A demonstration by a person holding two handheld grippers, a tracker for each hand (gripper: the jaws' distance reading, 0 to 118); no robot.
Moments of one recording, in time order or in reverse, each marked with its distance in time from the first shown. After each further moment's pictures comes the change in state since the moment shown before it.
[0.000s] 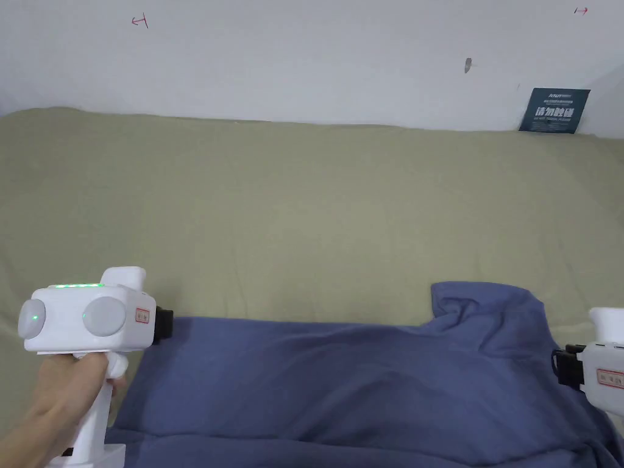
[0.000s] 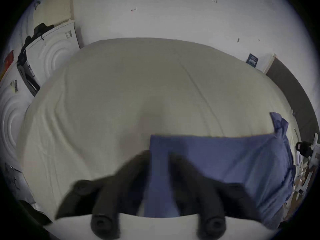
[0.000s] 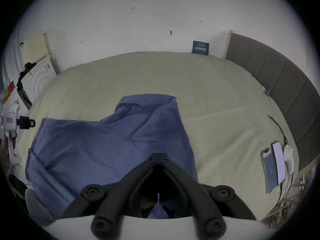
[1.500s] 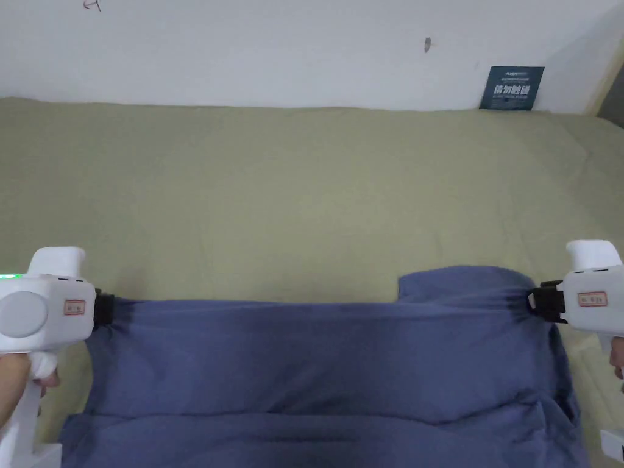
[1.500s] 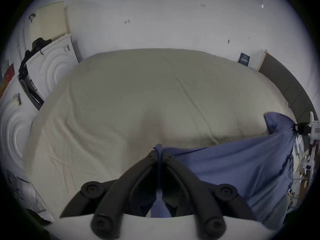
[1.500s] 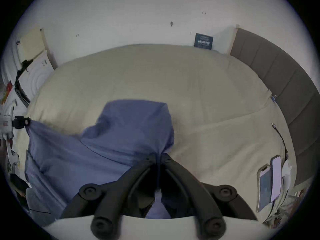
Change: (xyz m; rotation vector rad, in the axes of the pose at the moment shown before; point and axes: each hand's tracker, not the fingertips) left arm -0.008 -0.020 0.078 0.103 -0.024 -0.061; right arm 0.035 0.027 0.045 0.015 0.050 -0.018
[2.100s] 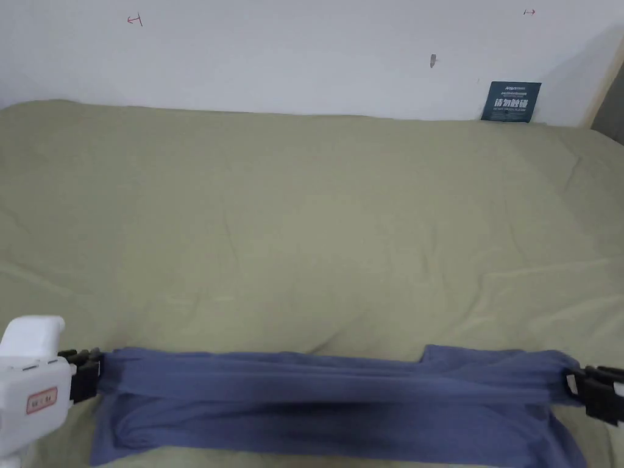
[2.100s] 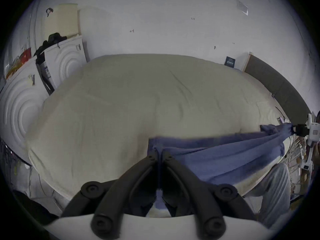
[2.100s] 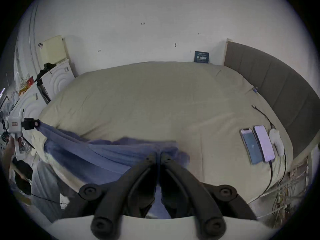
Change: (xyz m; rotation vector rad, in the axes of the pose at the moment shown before) left arm -0.026 -0.166 0.114 0.058 -0.047 0.008; right arm -0.011 -0.172 0.133 0.059 0.058 0.024
